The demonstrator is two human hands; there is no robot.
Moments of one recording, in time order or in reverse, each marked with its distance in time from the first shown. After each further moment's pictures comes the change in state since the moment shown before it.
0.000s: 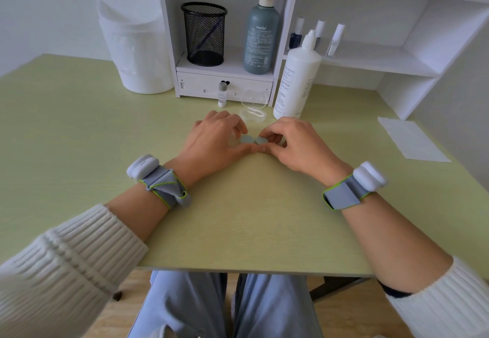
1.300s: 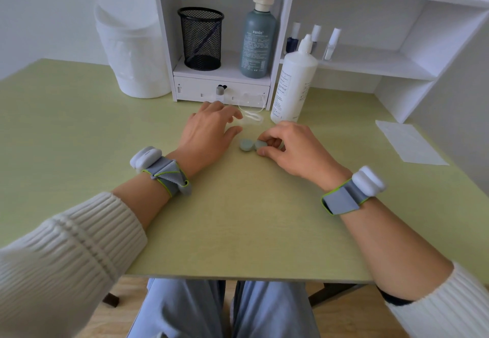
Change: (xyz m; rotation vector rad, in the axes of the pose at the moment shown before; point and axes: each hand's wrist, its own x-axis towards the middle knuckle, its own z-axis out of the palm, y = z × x) left_hand 0.024 -0.008 0.000 0.109 0.065 0.012; right_hand -0.001 0.001 -0.003 -0.015 -0.011 0.024
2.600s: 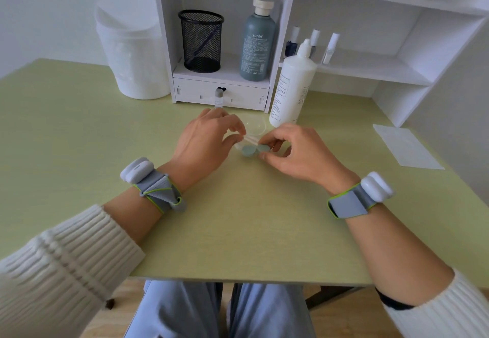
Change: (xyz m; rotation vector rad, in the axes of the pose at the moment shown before) left_hand -0.021 0.012 -0.011 -0.083 0.057 0.072; right_hand -0.008 0.005 -0.008 0.082 0.024 -0.017
